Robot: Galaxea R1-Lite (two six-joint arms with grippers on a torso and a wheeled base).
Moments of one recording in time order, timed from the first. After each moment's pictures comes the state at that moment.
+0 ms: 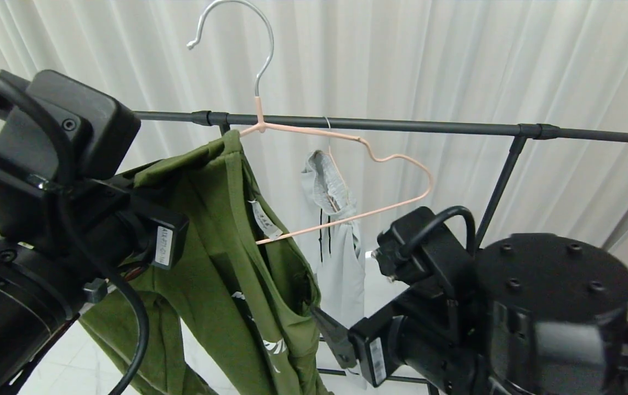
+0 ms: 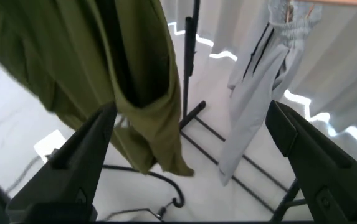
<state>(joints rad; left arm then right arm) -0.80 1.26 -0.67 -0.67 0.67 0.56 1.22 1.66 -0.86 -0.52 -0.48 0.18</state>
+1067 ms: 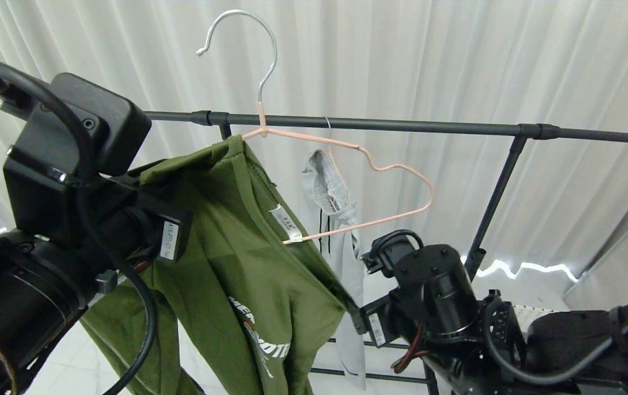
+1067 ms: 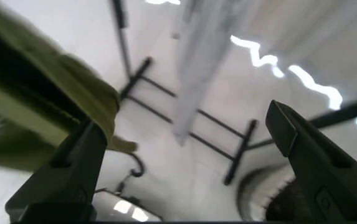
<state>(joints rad) -0.76 1.28 -0.67 -0.67 0.67 0.56 1.01 1.85 -0.85 -0.49 -0.55 0.17</state>
